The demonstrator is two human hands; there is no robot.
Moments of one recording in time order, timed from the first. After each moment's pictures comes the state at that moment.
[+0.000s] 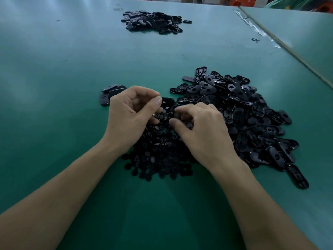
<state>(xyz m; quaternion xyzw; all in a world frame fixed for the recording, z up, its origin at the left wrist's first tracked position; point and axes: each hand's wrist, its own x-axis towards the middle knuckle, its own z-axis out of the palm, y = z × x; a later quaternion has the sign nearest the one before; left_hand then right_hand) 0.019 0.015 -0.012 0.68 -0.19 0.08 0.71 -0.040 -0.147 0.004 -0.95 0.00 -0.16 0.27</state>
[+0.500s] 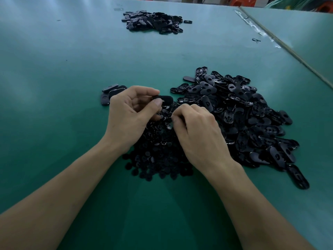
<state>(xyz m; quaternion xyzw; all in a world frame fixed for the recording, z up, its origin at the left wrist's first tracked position) 0.021 0.014 -0.013 0.67 -0.16 0.08 0.72 -0.043 -0.136 0.006 -0.95 -0.03 -0.16 0.27</state>
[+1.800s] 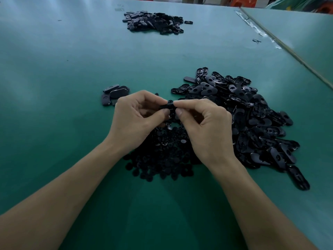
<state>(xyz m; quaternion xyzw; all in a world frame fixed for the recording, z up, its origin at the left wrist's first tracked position) 0.015 0.014 -0.010 0.70 -0.19 0.05 0.68 -0.038 -0.141 0.005 -0.84 -0.02 -0.27 0.46</state>
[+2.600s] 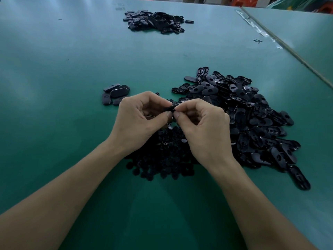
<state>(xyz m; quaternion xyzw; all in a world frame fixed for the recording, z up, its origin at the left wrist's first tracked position) 0.015 0.013 -0.012 0.72 -0.22 0.05 0.65 -0.039 -0.136 0.004 -0.83 0.00 -0.22 0.51</state>
